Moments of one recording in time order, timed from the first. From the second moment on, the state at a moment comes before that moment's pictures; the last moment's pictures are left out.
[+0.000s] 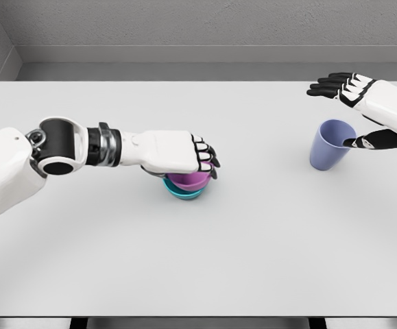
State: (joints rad) left arm -0.85 0.58 -0.95 -1.57 -0.62 -0.61 -0.47; right arm -0.37 -1.08 0.41 -1.67 0.12 -0.61 0.15
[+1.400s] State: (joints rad) left arm -0.74 0.95 -0.77 -1.50 -0.45 -0.61 -0.37; right arm -0.37 -1.08 0.40 -1.68 0.12 -0.61 0.15
